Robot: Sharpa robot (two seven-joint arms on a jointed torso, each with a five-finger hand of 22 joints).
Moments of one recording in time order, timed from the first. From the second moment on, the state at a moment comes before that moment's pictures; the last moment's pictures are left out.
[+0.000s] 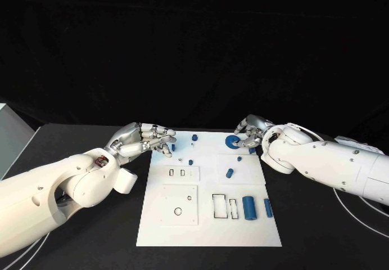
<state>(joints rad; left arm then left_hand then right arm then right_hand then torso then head) 1.07 -0.94 0.28 1.62 -0.37 -0.09 0.26 1.38 -0.18 0.51 0.13 0.05 0.90 0.21 0.21 0.26 1.14 0.14 0.07 0.07 1.10 0.07 0.53 0.58 0.17 1.04 0.15 0.55 0.28 1.38 -0.67 -0.09 1.22 -1.25 -0.38 -0.30 1.47 -0.22 0.20 0.28 0.28 0.86 0.16 0.17 0.40 1.46 0.08 1.57 1.31 1.47 -0.01 1.57 1.31 0.05 1.47 0.08 1.41 1.31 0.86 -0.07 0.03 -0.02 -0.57</state>
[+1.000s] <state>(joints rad) 1.07 -0.94 0.28 1.62 -0.38 -0.09 0.26 1.38 -0.18 0.51 0.13 0.05 0.90 0.21 0.21 0.26 1.14 0.14 0.07 0.07 1.10 0.07 0.53 0.58 0.17 1.04 0.15 0.55 0.28 1.37 -0.66 -0.09 1.22 -1.29 -0.37 -0.30 1.50 -0.21 0.35 0.24 0.29 0.91 0.16 0.19 0.39 1.46 0.08 1.57 1.31 1.47 -0.01 1.57 1.31 0.05 1.47 0.08 1.42 1.31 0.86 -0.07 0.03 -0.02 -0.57</state>
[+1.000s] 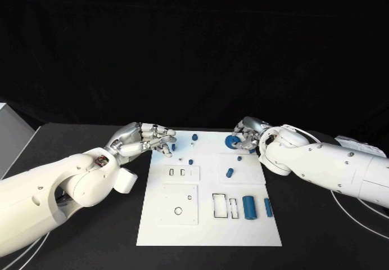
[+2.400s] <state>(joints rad) 1.07 -0.93 0.28 1.62 -0.38 -0.09 0.26 1.38 -0.18 0.52 0.13 0.05 0.90 0.21 0.21 0.26 1.14 0.14 0.07 0.07 1.10 0.07 0.53 0.58 0.17 1.04 0.16 0.56 0.28 1.34 -0.49 -0.09 1.30 -1.62 -0.57 -0.27 1.45 -0.25 0.43 0.22 0.32 0.94 0.15 0.20 0.39 1.46 0.07 1.57 1.31 1.46 -0.01 1.57 1.31 0.05 1.47 0.08 1.43 1.31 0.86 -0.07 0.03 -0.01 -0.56</state>
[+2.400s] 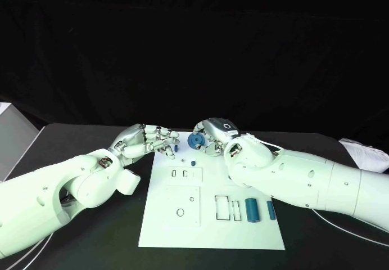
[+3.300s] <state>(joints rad) 1.07 -0.93 0.28 1.62 -0.38 -0.09 0.26 1.38 -0.18 0.52 0.13 0.05 0.90 0.21 0.21 0.26 1.14 0.14 0.07 0.07 1.09 0.07 0.53 0.58 0.17 1.04 0.15 0.56 0.29 1.33 -0.46 -0.10 1.25 -1.64 -0.53 -0.26 1.44 -0.25 0.44 0.22 0.32 0.94 0.15 0.20 0.38 1.46 0.07 1.57 1.31 1.46 -0.01 1.57 1.31 0.05 1.47 0.08 1.43 1.31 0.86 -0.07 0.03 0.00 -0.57</state>
